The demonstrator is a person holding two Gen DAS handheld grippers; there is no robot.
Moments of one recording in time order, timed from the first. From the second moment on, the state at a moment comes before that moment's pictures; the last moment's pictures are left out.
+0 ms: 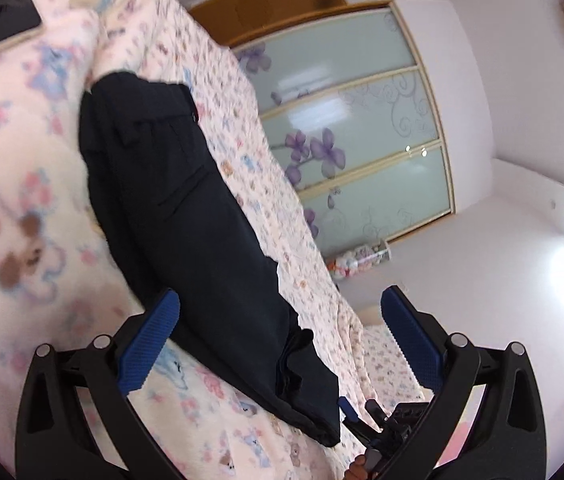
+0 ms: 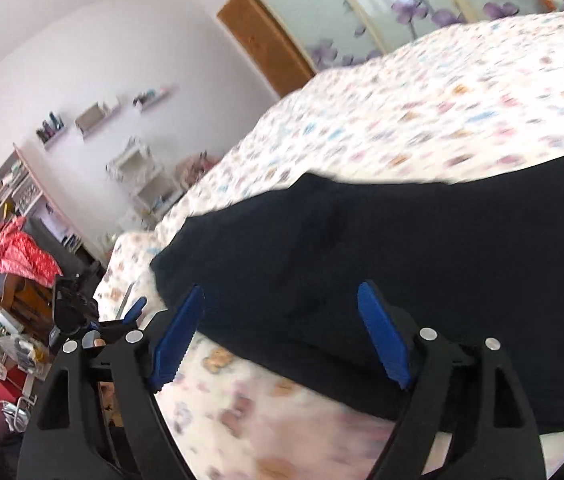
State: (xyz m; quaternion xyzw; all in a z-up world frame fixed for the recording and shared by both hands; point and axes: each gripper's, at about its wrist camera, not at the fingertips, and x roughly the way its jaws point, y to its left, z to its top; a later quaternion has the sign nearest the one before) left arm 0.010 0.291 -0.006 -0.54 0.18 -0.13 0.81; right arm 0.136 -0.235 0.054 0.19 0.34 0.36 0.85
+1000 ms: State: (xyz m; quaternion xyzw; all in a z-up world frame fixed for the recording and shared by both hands) left arm 0.083 0.305 -0.019 -0.58 0.24 -0.04 0.78; right arm 0.165 -0.315 -0.005 0.37 0.26 0.42 0.79
